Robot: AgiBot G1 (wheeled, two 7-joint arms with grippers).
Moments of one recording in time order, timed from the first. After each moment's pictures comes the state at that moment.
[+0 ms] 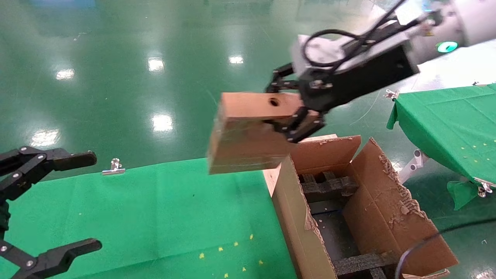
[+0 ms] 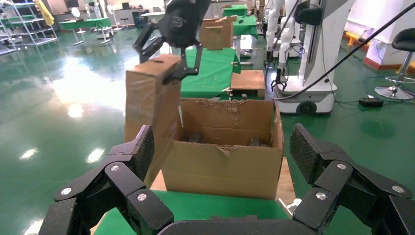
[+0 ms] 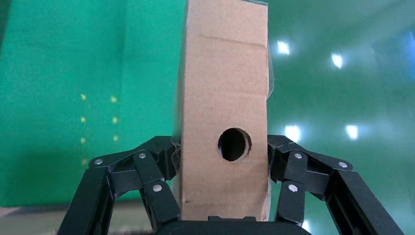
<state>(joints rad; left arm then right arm) -1.08 0.60 0.31 -1.28 0.71 1.49 -0.17 2.22 -0.82 -1.38 0.56 -1.05 -1.60 -0.20</state>
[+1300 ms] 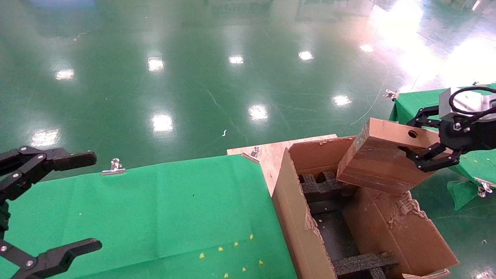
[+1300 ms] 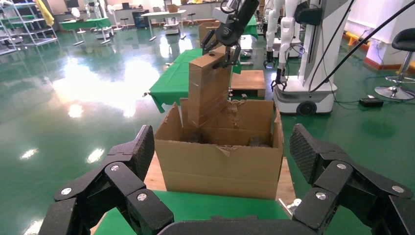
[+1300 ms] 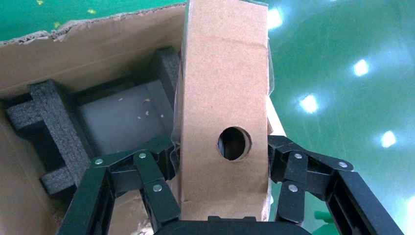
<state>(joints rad) -1.08 0.60 0.31 -1.28 0.71 1.49 -0.17 2.28 -0.52 -1.62 0.24 -1.10 -1.57 -0.41</state>
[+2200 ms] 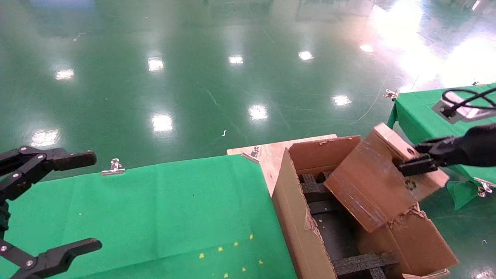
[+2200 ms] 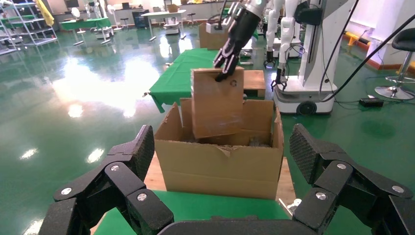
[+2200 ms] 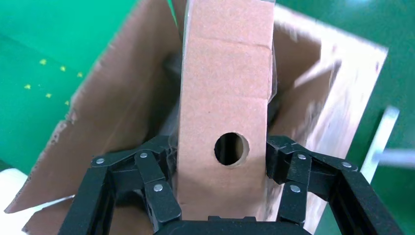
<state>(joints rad) -1.08 0.60 0.31 -1.28 0.71 1.49 -0.17 2.14 -0.49 -1.64 0.29 -1.06 -1.49 0.28</state>
